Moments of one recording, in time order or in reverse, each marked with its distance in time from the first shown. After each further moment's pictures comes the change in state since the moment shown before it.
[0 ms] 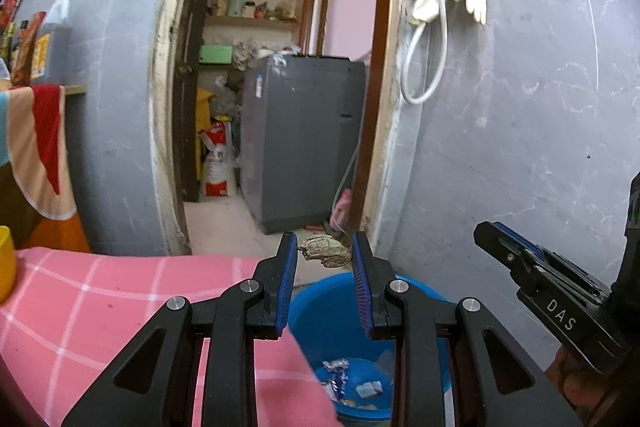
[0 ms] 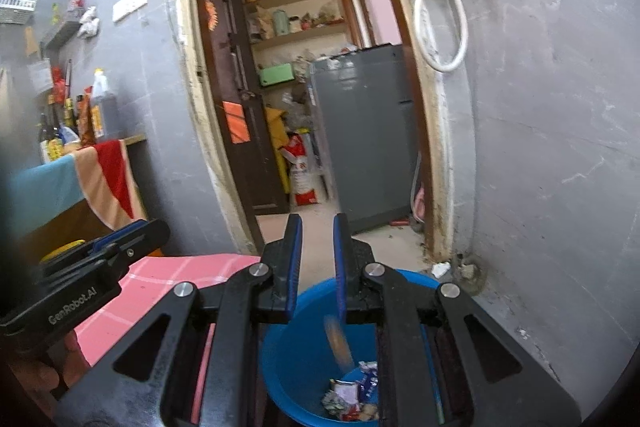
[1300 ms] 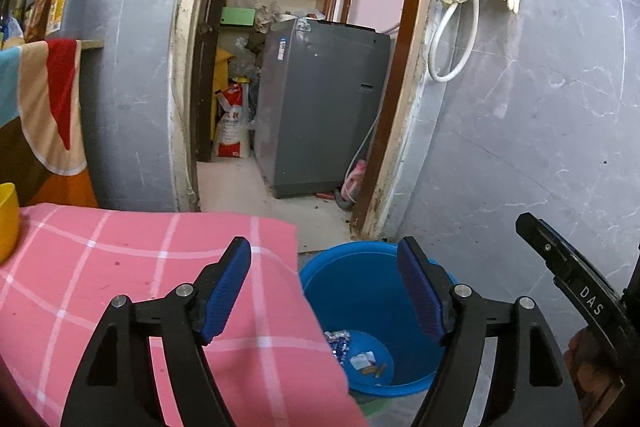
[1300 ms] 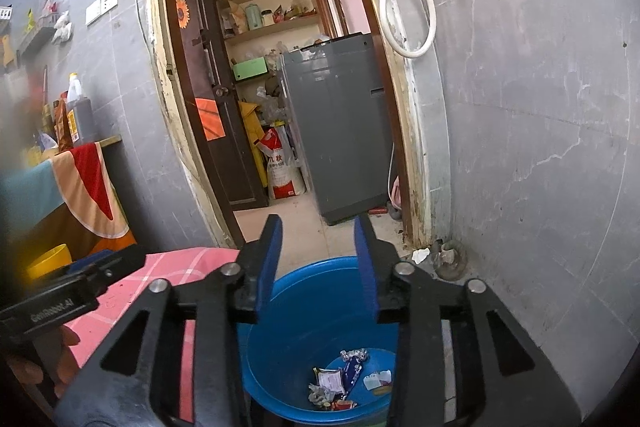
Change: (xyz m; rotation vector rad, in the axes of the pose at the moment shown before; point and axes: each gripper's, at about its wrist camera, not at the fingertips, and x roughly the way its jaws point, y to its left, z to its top) left arm 0.000 0.021 -0.006 -0.092 0.105 0.049; right arm -0.006 -0.025 -0.006 0.042 0.024 -0.067
